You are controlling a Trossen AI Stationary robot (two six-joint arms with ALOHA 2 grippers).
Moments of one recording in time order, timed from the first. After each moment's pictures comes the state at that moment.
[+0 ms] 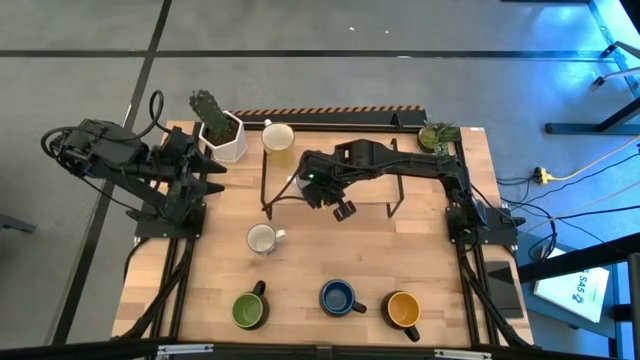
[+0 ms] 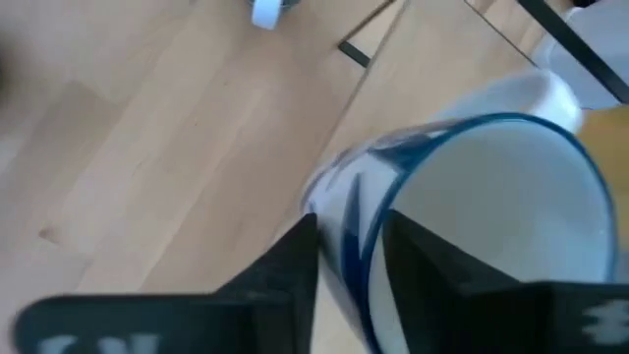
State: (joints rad) left arm -0.37 0.88 1.54 -1.02 -0.36 -0.60; right arm -0.02 2.11 2.31 -1.33 0.04 -0.66
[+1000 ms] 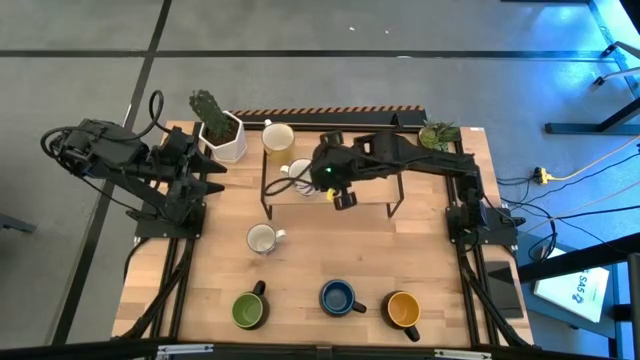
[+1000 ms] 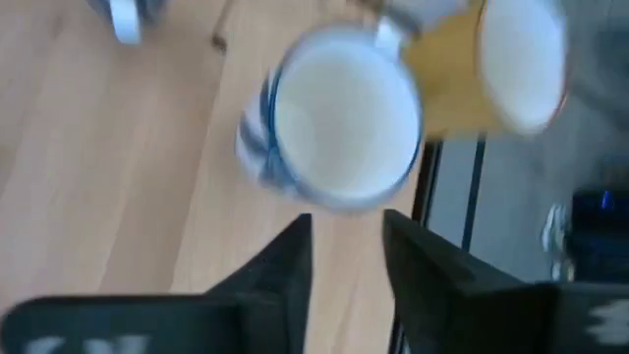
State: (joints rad) left arm -0.37 0.88 1.54 -1.02 -0.36 -0.60; right arm 0.01 2.03 2.36 -1.38 0.31 -0.39
